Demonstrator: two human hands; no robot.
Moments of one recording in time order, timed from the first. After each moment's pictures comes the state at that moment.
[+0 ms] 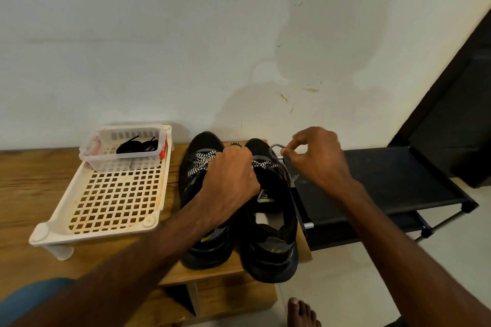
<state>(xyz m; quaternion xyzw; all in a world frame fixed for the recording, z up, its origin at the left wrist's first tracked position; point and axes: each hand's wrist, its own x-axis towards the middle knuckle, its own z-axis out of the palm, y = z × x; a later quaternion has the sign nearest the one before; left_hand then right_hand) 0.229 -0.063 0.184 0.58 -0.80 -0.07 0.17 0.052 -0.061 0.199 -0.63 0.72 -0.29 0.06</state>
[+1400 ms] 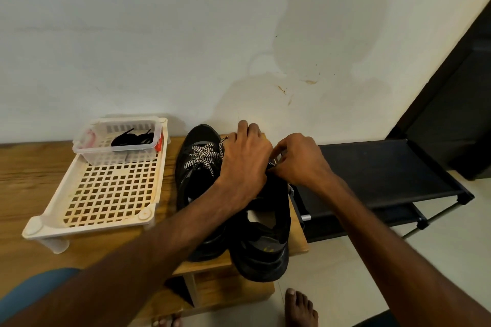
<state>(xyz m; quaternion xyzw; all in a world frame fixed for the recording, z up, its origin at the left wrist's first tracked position) 0.200 -0.073 0.173 0.54 -0.83 0.12 0.11 0.068 -0.066 0.181 -0.64 0.73 -0.18 0.16</state>
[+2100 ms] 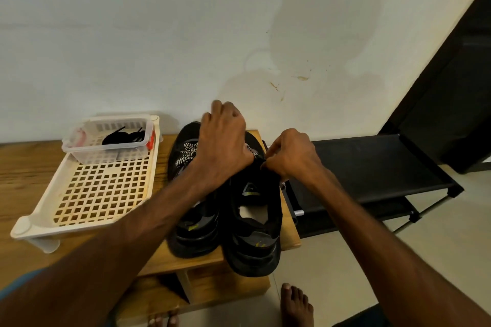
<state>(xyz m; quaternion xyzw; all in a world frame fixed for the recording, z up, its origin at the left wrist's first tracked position) 0.219 -0.095 0.185 0.55 -0.81 0.07 0.20 0.067 -0.071 0.181 -0.59 0.77 -0.19 0.19</state>
